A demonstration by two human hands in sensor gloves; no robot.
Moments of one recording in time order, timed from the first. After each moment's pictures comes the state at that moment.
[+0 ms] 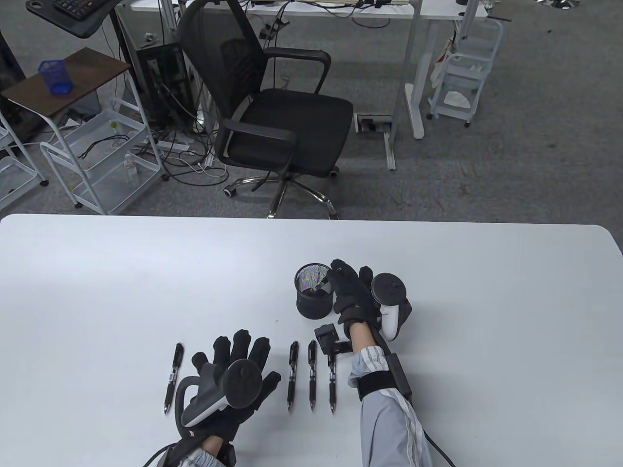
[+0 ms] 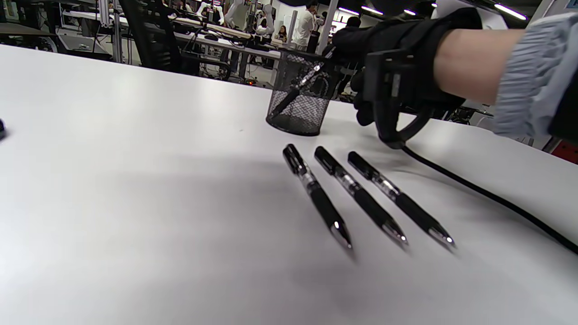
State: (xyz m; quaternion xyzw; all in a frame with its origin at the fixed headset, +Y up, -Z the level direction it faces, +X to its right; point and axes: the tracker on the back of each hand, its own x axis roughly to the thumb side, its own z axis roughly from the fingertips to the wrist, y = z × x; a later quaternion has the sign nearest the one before) left_hand -0.163 -0.715 -0.246 -0.12 -0.11 0.10 0.98; right_hand 0.098 -0.784 -0.436 -0.07 0.03 0.79 0.61
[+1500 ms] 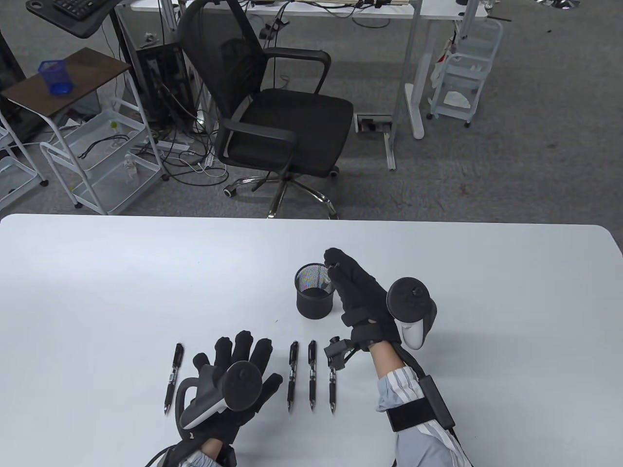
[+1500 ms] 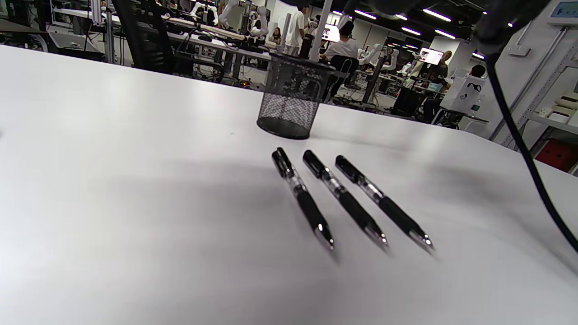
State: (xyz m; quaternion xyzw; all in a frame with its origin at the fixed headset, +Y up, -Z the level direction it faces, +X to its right) left_hand -0.161 -0.712 -0.243 -0.11 -0.12 0.11 0.98; right_hand 0.103 -0.652 -0.358 0.14 -0.10 0.79 0.58
